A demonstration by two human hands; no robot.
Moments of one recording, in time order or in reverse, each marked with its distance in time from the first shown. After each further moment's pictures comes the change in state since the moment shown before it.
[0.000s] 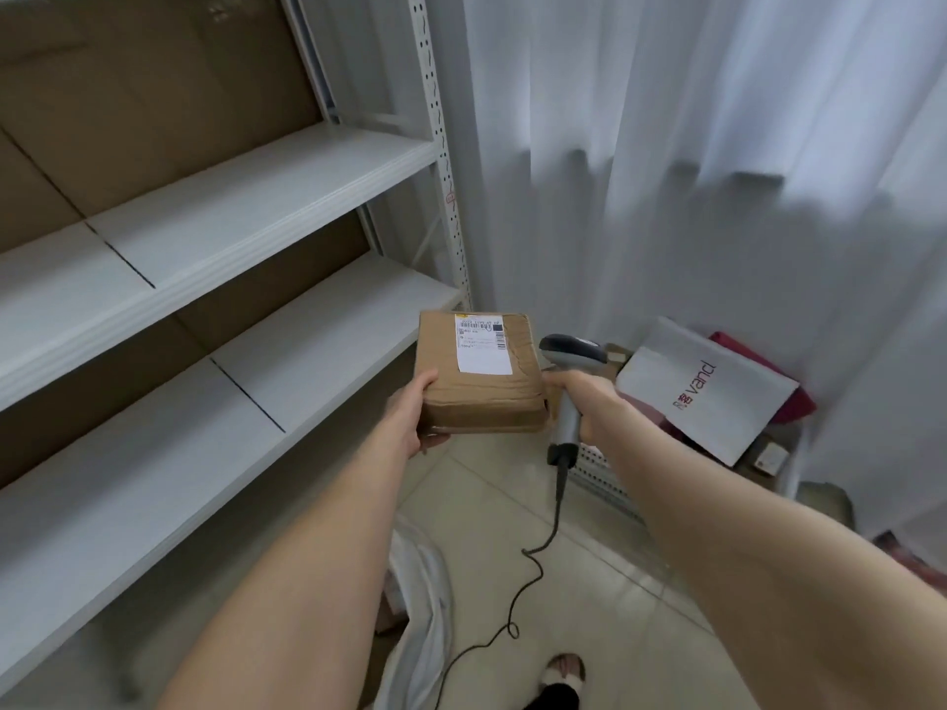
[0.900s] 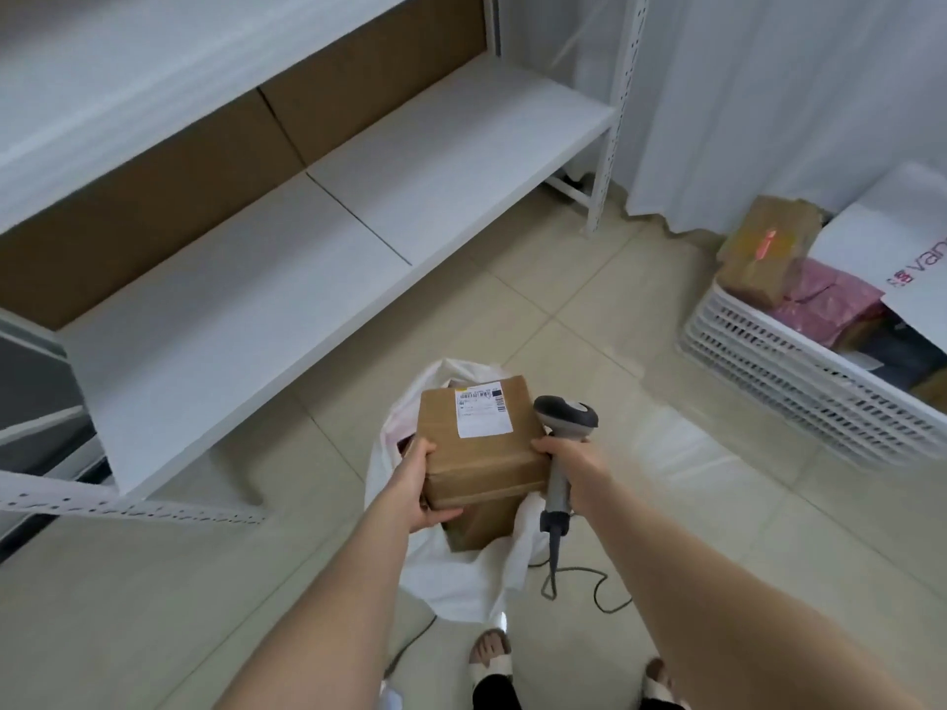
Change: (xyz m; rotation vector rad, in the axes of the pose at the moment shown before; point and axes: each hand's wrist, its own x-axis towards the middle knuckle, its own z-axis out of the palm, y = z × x) left_hand 0.071 -0.233 -0.347 -0.149 0.173 -0.545; right_hand -0.022 0.326 0.290 -0.052 -0.025 0.313
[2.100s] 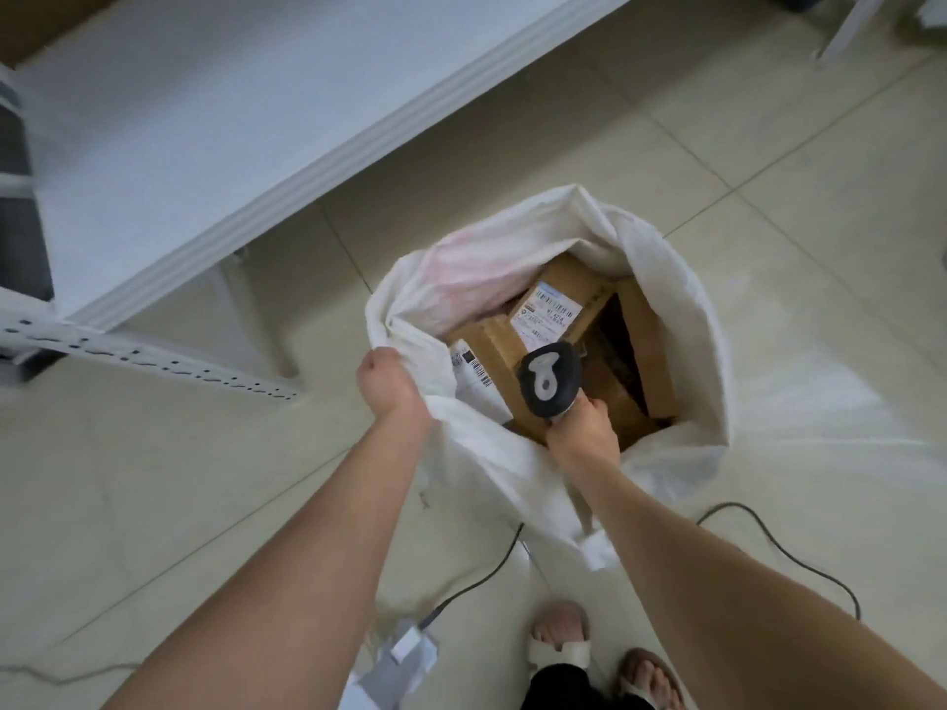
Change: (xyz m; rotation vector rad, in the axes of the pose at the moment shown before) left_hand 0.330 -0.024 -0.141 -0.382 0.628 0.500; right_hand 0.253 0.221 0.186 -1.052 0.007 -0.315
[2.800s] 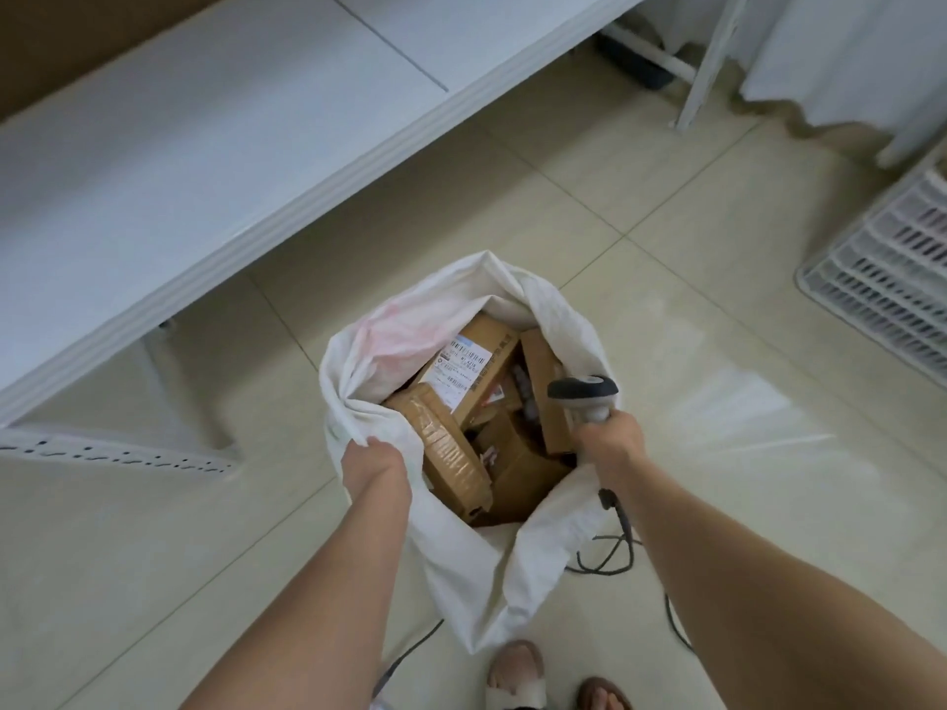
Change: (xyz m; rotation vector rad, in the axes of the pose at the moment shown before) left_hand -0.053 -0.034 0.021 0.705 -0.017 0.048; right_hand 0.012 0.060 -0.115 0.415 0.121 0.300
